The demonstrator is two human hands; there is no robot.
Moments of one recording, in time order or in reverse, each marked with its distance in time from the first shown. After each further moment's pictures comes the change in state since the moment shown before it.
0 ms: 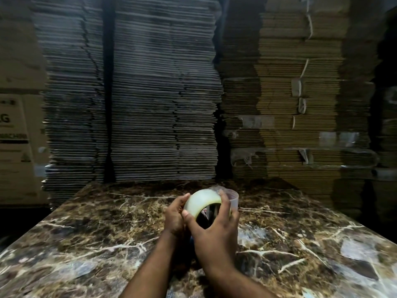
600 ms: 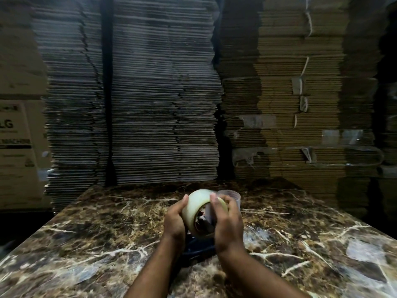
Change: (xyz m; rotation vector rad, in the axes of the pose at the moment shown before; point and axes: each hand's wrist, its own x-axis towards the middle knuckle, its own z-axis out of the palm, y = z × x) left_hand 0.006 -0.004 -0.008 0.114 0.135 0.100; right_hand 0.035 0.005 -0.001 0.659 -0.101 0.282
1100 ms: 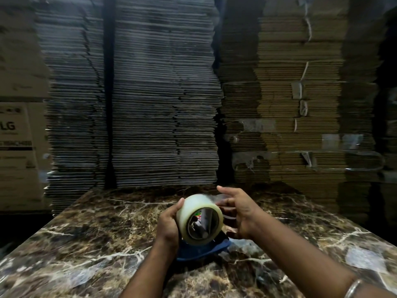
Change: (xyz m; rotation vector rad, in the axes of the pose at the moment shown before) left_hand 0.006 0.005 -0.005 -0.022 -0.053 0.032; right_hand 0.049 -0.058 -0.035 -0.085 -0.332 0.577
